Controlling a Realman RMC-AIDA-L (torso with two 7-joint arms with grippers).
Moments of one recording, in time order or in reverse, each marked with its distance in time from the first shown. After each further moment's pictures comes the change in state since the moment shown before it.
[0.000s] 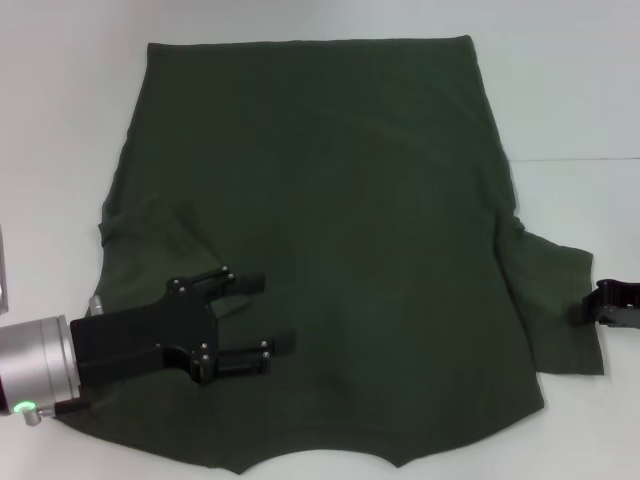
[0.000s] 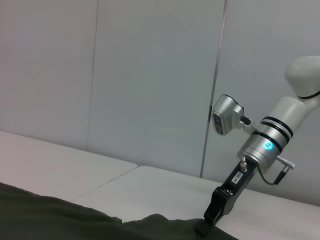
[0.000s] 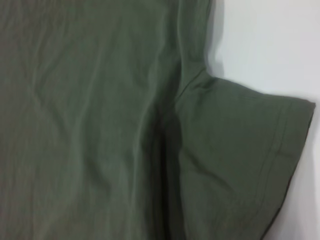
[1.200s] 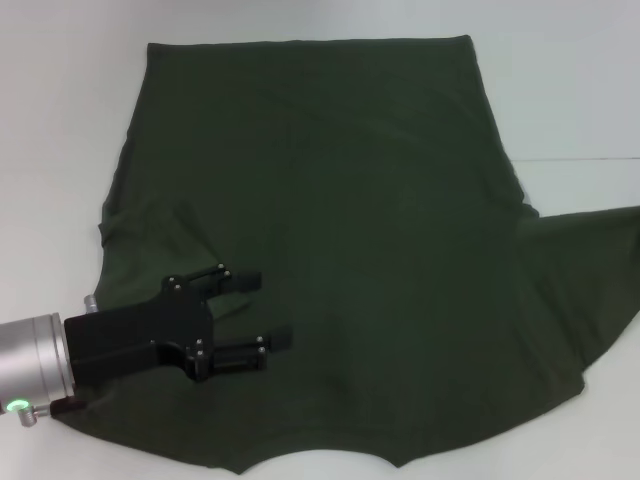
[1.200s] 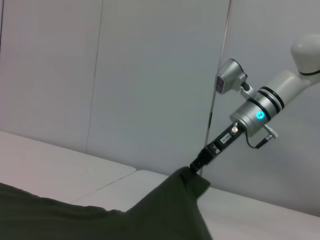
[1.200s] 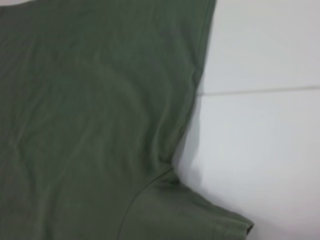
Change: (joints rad) left arm 0.003 0.003 -0.008 0.008 -0.006 0.020 -0.037; right arm -0.013 -0.051 0.014 -0.260 -0.029 -0.051 -0.130
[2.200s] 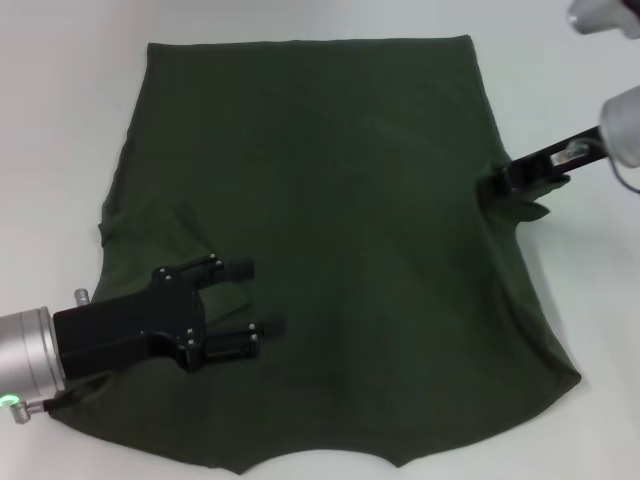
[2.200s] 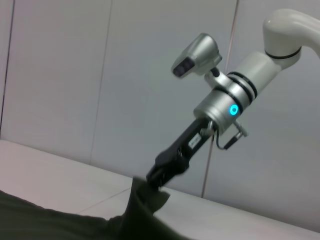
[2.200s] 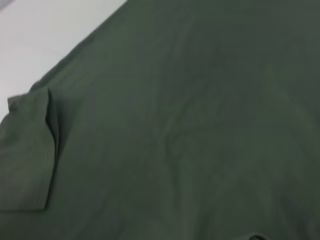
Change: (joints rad) left arm 0.008 0.000 -0.015 0.015 -0.025 0.024 -0.026; right arm 0.270 0.108 -0.185 0.029 -0.042 -0.016 -0.023
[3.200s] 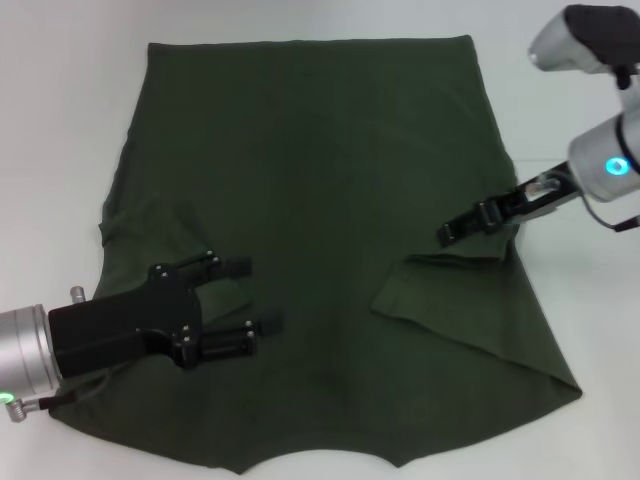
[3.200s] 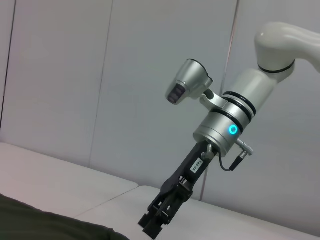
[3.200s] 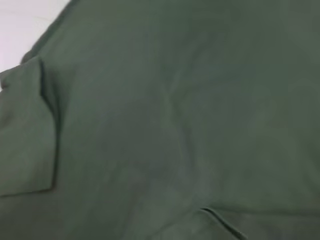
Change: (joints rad) left arm 0.004 0.002 0.000 0.013 -0.009 0.014 -0.014; right arm 0.036 0.009 -0.042 0.116 -0.025 0.028 0.133
